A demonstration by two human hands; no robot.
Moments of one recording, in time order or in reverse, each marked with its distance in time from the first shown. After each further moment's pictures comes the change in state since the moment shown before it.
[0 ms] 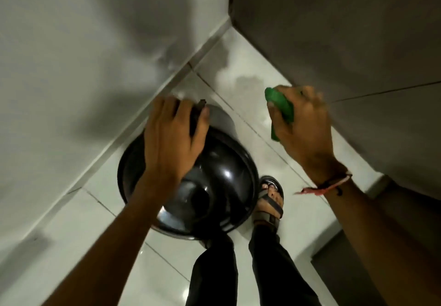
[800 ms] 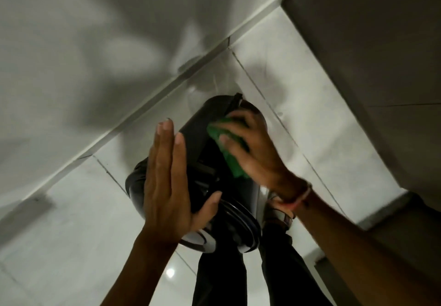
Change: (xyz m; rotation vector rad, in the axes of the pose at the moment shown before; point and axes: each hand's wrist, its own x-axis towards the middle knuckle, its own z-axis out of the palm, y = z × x) left_hand -0.130 -0.061 0.008 -0.180 0.336 0.092; right_hand -0.044 -0.082 0.115 0.425 -0.421 -0.285
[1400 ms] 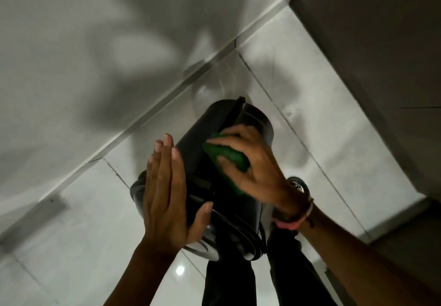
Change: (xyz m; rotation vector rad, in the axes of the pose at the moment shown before) left_hand -0.010 -0.012 -0.005 0.010 -0.070 -0.003; right_hand -0.005 -0.011 0.007 0.061 -0.051 -0.128
